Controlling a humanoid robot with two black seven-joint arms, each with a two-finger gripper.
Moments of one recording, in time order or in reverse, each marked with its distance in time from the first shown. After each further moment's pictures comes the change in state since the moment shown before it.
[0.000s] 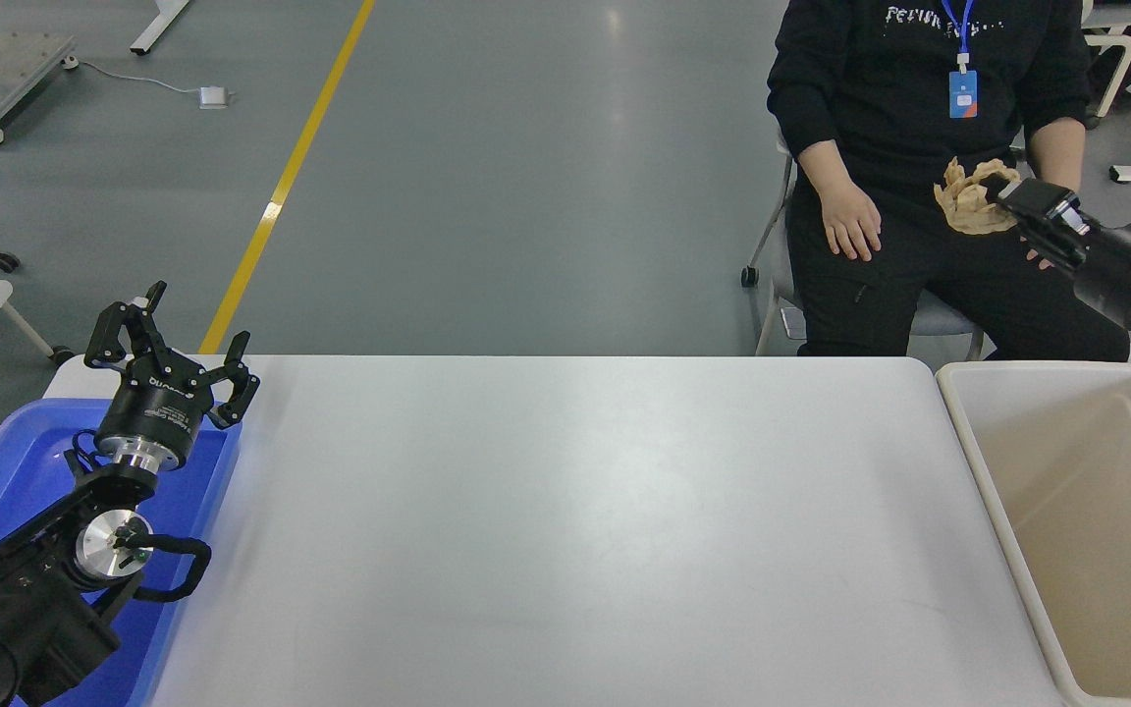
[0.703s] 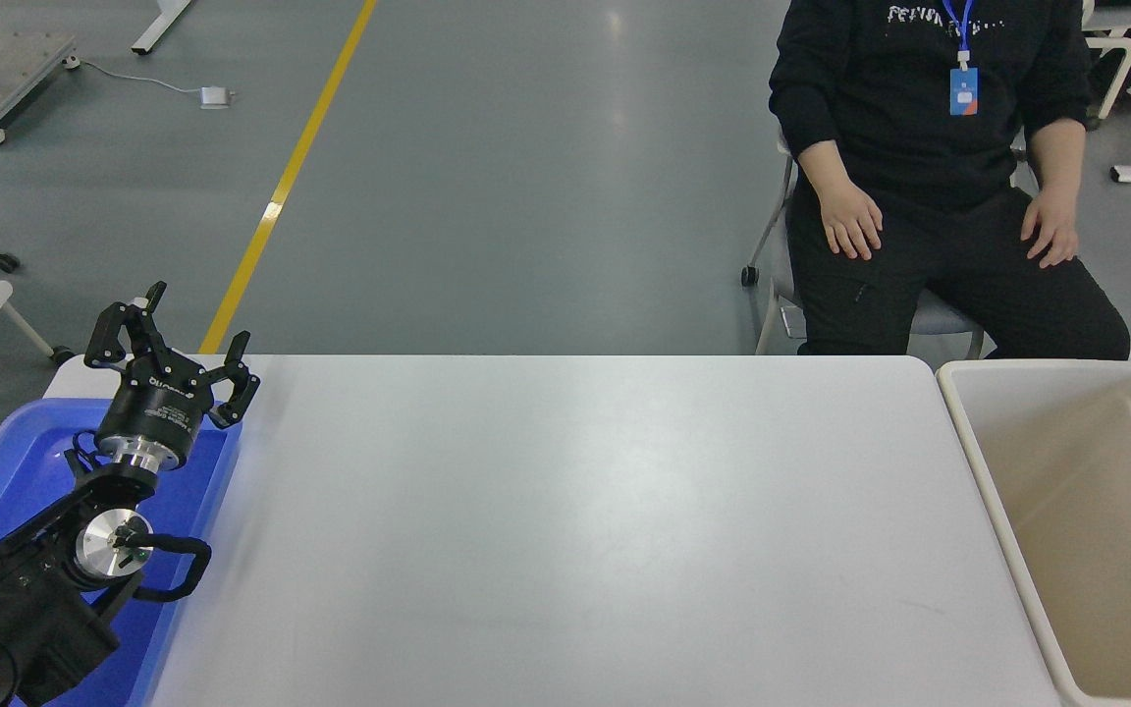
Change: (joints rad) left arm 0.000 0.000 0.000 0.000 0.000 0.000 0.000; right arm -0.155 0.001 0.019 -0.317 0.292 -0.018 -0.534
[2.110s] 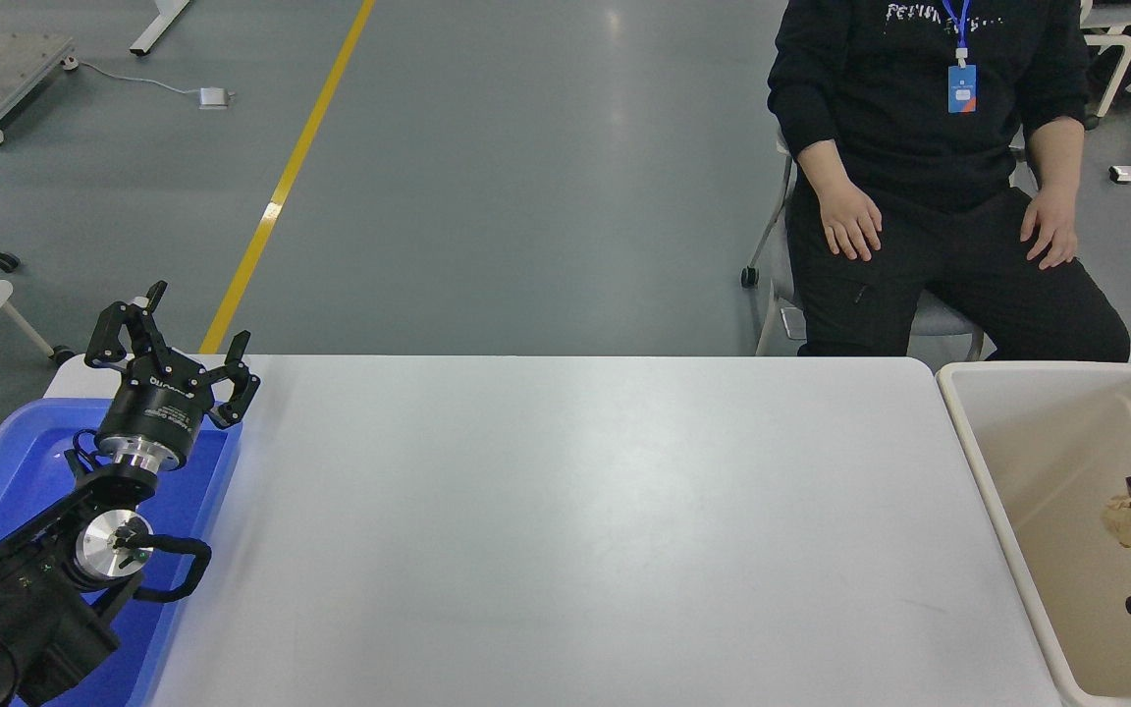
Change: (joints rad) left arm 0.000 0.000 0.000 0.000 0.000 0.000 0.000; right arm -0.250 0.297 -0.006 -0.055 0.026 -0.215 -0.191
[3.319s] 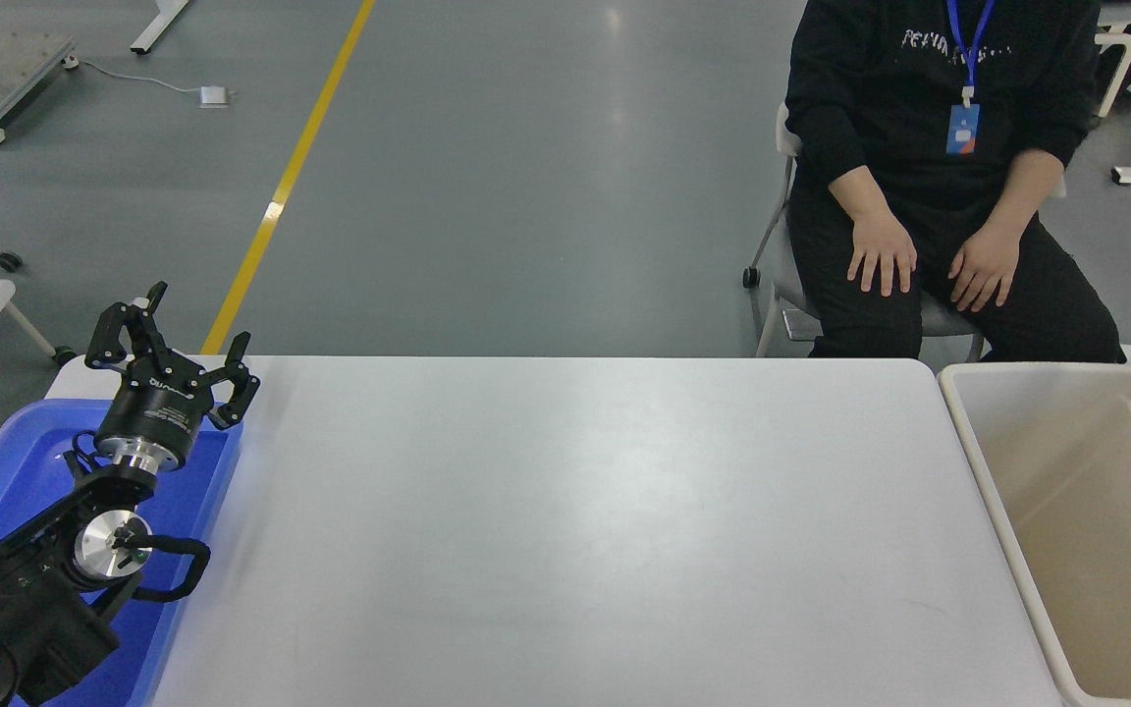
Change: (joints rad) left arm 0.000 0.000 0.000 0.000 0.000 0.000 0.000; right arm 0.296 -0.199 0.461 0.263 0.006 -0.034 0.001
